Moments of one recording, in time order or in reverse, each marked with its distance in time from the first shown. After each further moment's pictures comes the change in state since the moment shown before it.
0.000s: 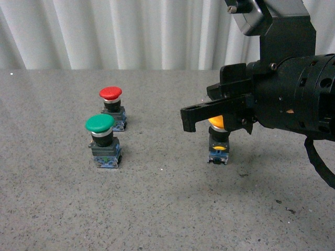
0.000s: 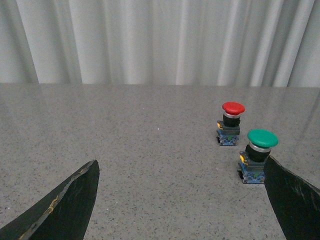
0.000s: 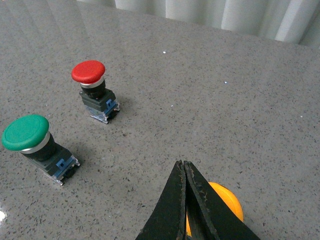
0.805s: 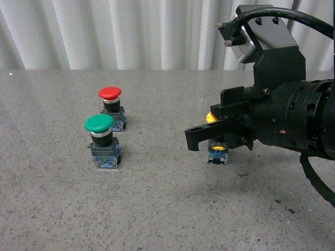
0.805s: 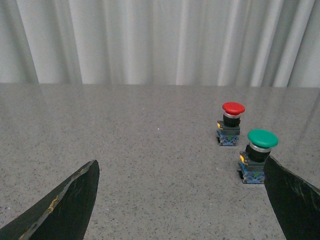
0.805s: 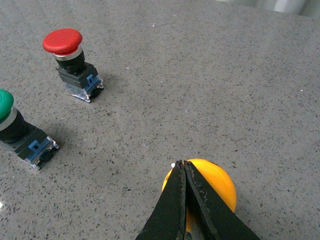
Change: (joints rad) left arm 0.000 0.000 0.000 0.000 0.000 0.000; right arm -0.015 0.058 0.002 -0.021 0.014 -0.003
